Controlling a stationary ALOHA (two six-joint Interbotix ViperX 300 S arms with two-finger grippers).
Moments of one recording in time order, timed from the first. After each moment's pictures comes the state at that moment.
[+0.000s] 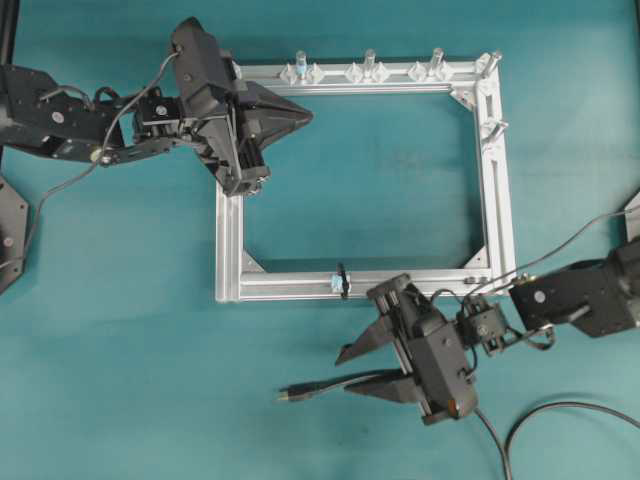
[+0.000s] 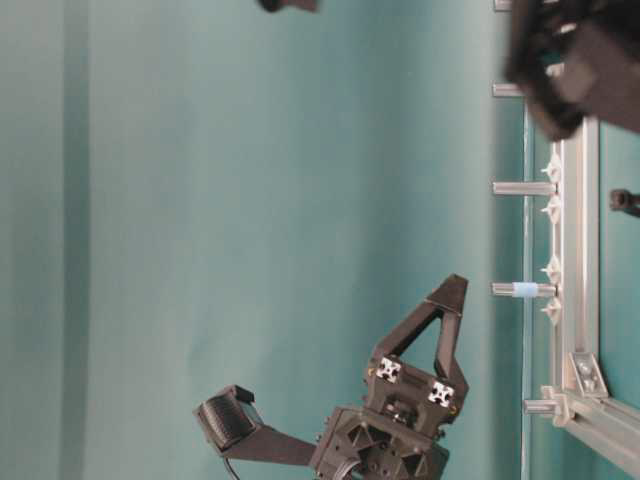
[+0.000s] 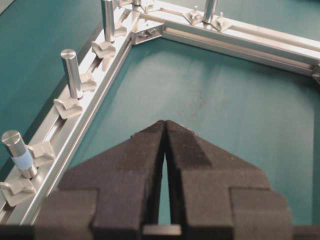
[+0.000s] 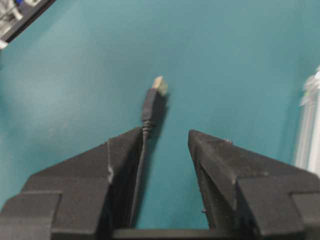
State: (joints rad) left arm 0.24 -0.01 0.82 -0.08 -0.48 -0.02; right arm 0.31 0.21 0.76 -0.09 -0.61 0.09
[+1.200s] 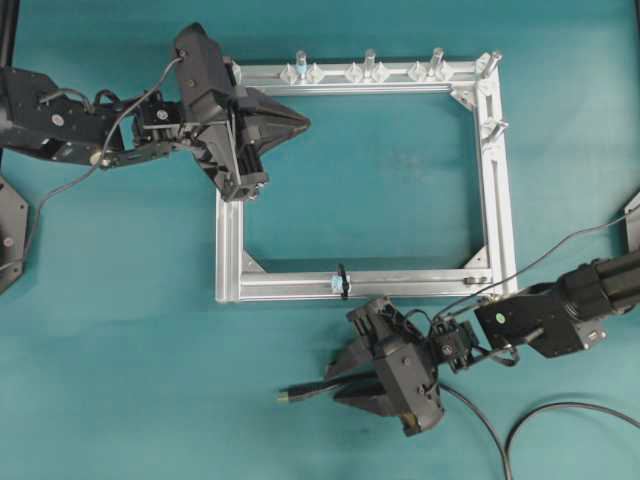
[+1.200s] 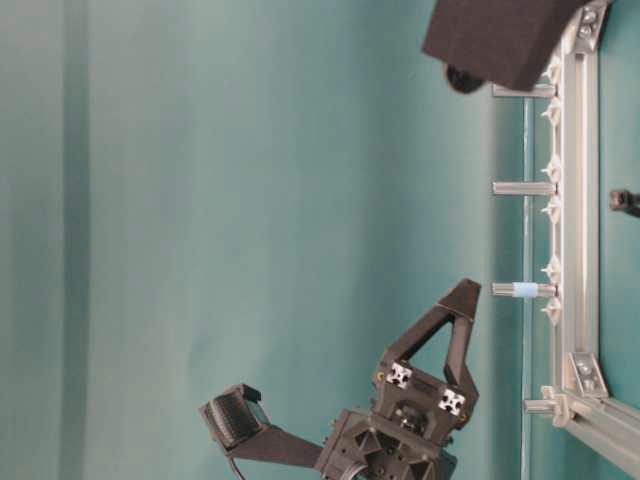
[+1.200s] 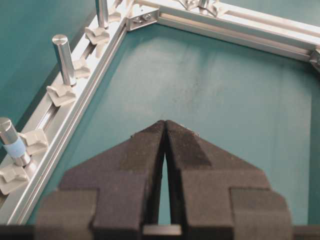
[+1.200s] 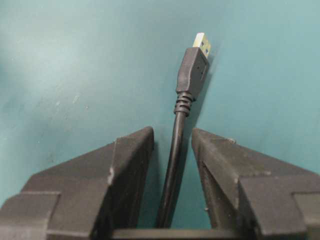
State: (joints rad) left arm 0.23 -0.01 0.83 -0.08 -0.45 -0.02; right arm 0.33 0.38 0.66 -0.09 -0.53 0.11
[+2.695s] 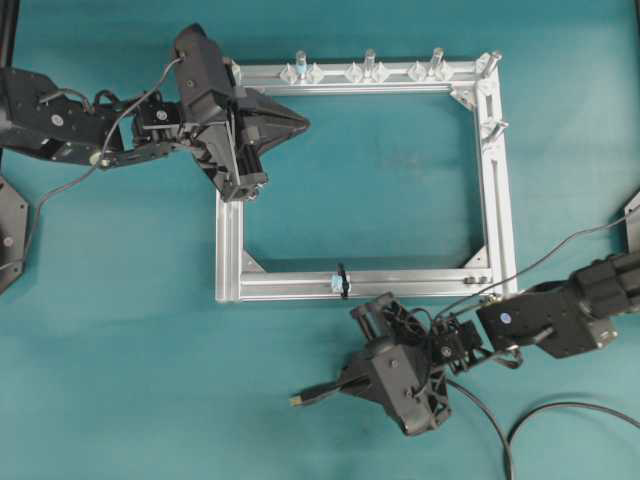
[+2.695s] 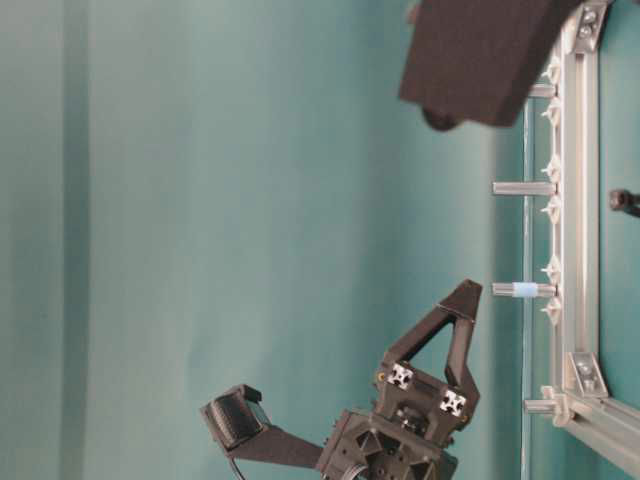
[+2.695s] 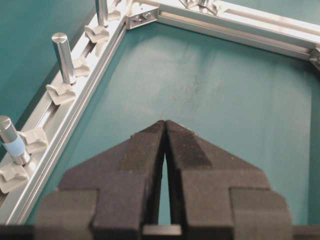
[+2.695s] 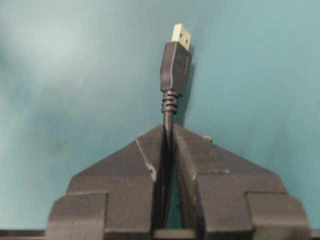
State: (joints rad) left arm 0.23 -0.01 0.83 -0.08 -0.45 -0.02; right arm 0.33 0.30 0.65 -0.09 -0.32 0.14
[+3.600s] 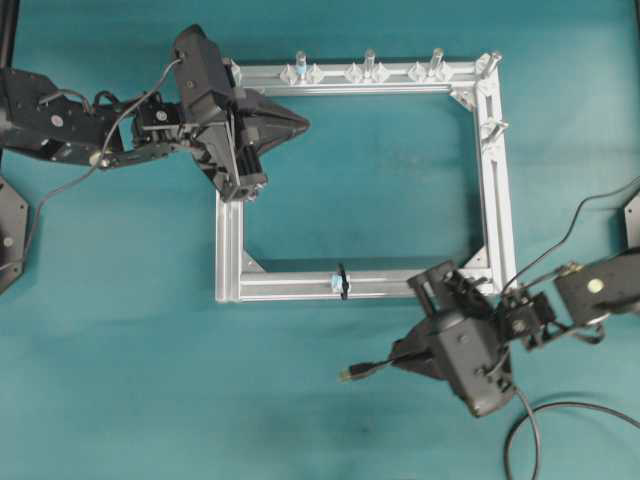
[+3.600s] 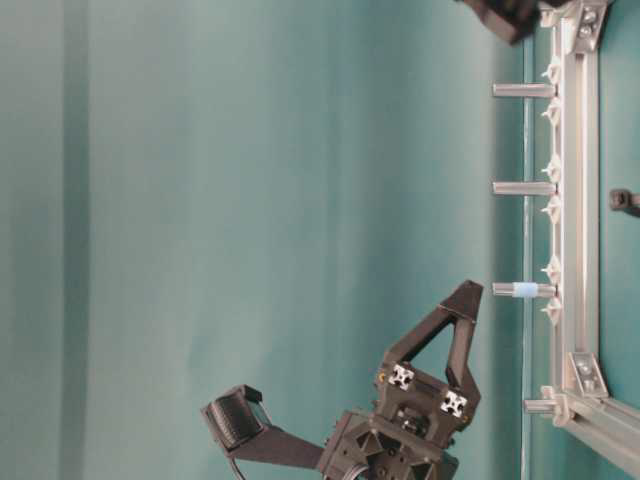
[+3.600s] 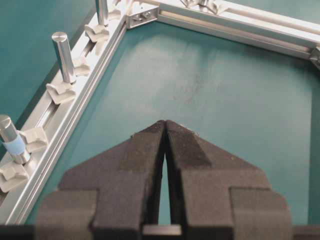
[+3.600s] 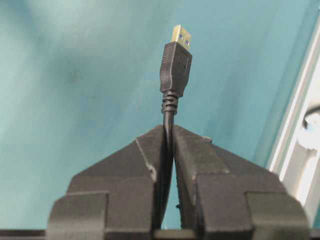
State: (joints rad) left arm 0.23 -0.01 0.83 -0.08 -0.45 -0.02; right arm 0.33 -0.05 0.83 -0.10 -0.13 0.14
